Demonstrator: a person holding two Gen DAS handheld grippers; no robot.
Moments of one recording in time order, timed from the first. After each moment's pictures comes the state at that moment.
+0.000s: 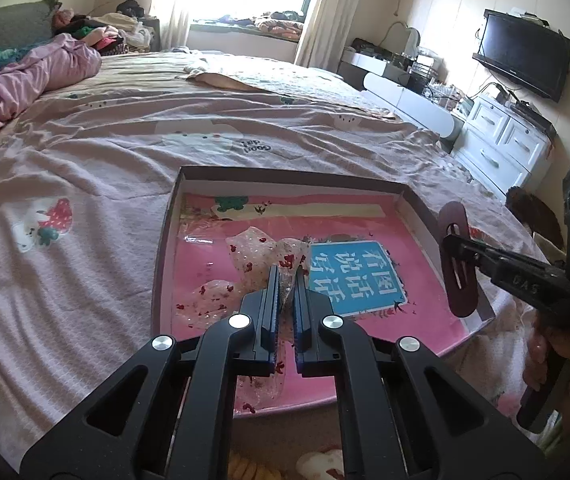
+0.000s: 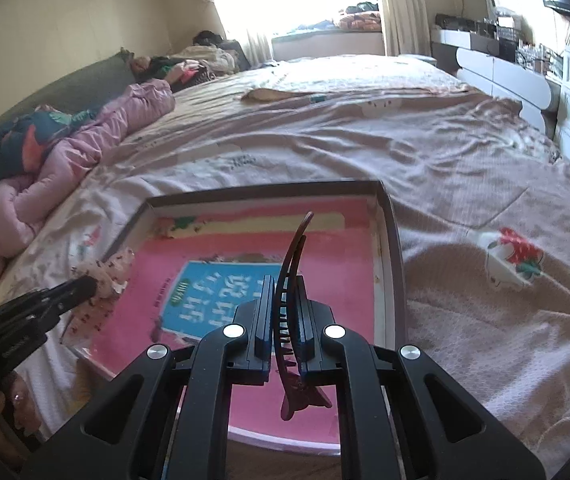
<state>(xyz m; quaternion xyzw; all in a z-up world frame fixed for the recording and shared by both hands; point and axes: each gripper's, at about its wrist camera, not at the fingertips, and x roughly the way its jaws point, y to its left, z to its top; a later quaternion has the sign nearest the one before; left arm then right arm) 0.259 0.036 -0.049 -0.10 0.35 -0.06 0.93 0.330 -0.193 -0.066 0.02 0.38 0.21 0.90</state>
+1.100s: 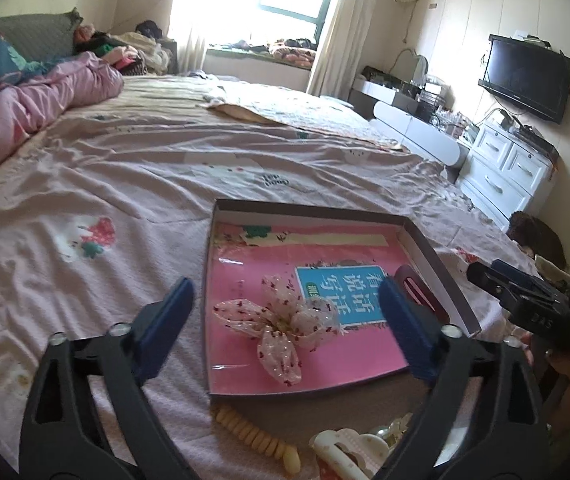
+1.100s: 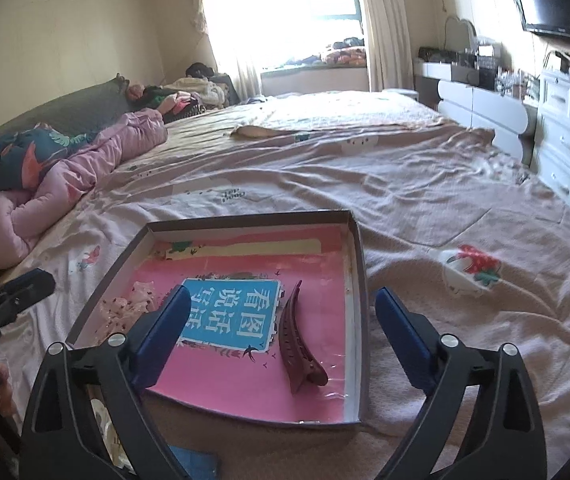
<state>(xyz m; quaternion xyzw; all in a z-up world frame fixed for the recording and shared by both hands) 0.221 0.056 -0.015 -0.11 0.29 -0.03 0.95 0.288 -0.215 -0.039 0.02 0.31 0.19 0.93</state>
